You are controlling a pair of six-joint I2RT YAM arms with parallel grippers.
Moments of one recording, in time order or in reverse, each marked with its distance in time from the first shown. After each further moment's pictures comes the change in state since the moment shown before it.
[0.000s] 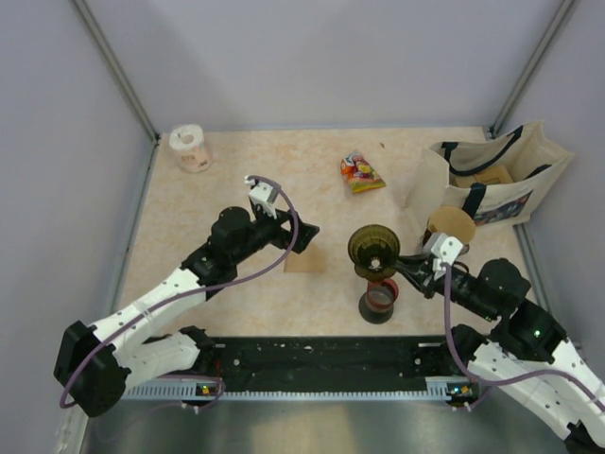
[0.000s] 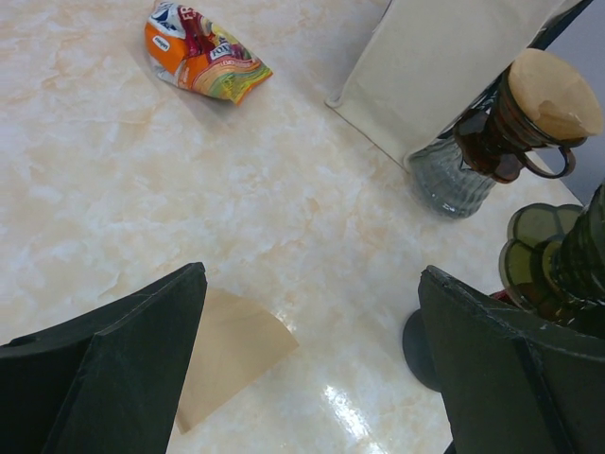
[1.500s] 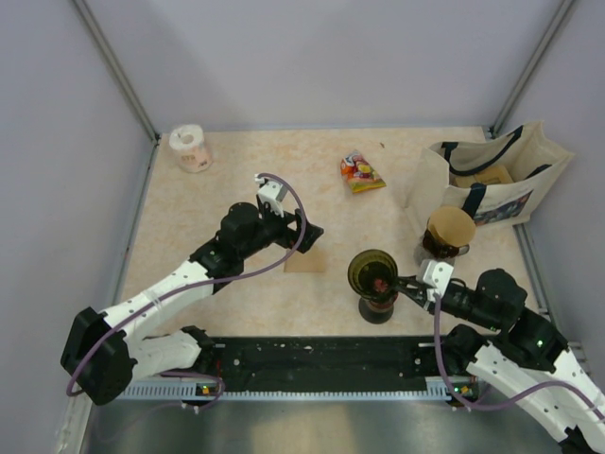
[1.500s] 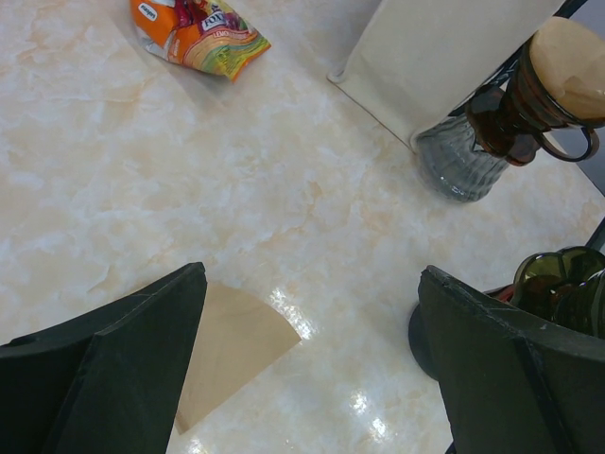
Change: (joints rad) left arm 0.000 0.087 0.025 -0.003 0.020 0.013; right arm 0.000 -0.147 -0.081 -0.148 -0.124 -0.175
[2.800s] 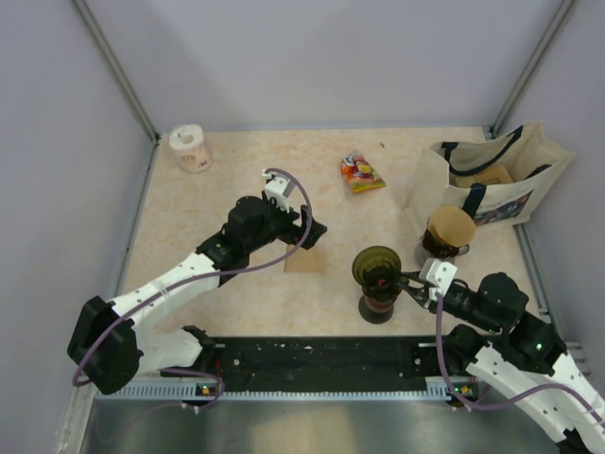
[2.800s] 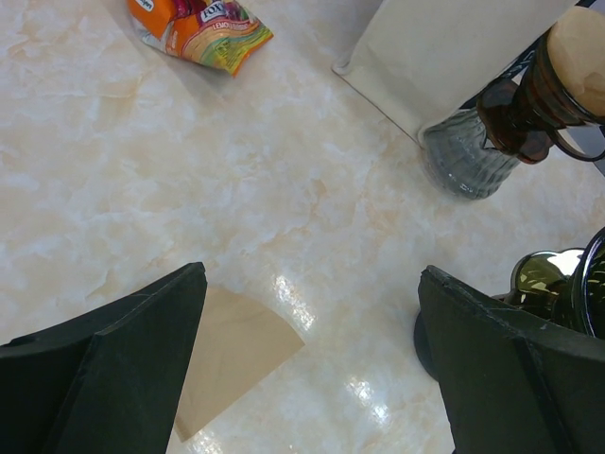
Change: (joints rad) left arm 0.000 0.072 0.053 -0.019 0.006 0.009; right arm -0.001 -0.045 -0.036 0.029 0.064 0.011
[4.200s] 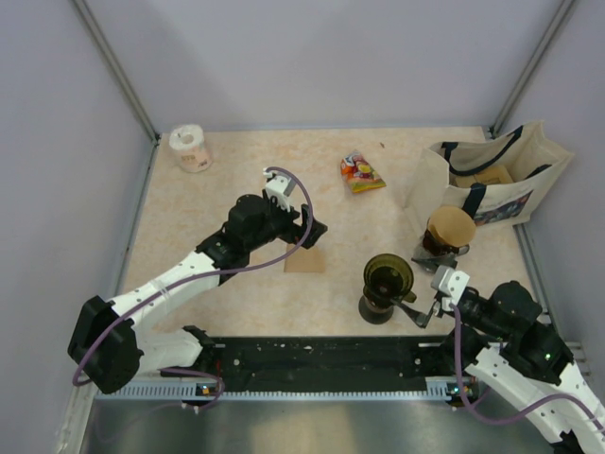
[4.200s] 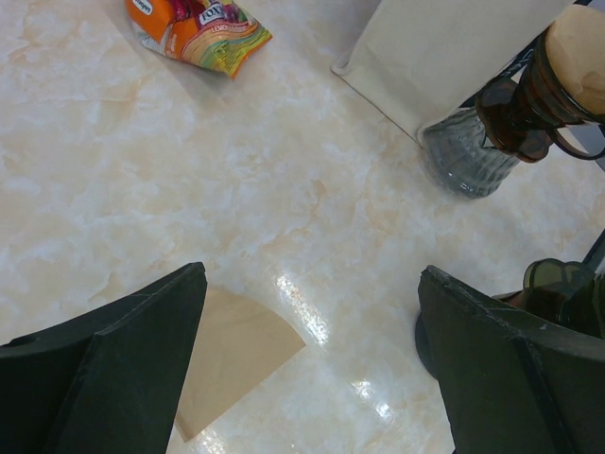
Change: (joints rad) left arm 0.000 0.004 0.019 -0.020 0.004 0.013; right arm 0.000 -0.088 0.000 0.000 -0.025 -0.011
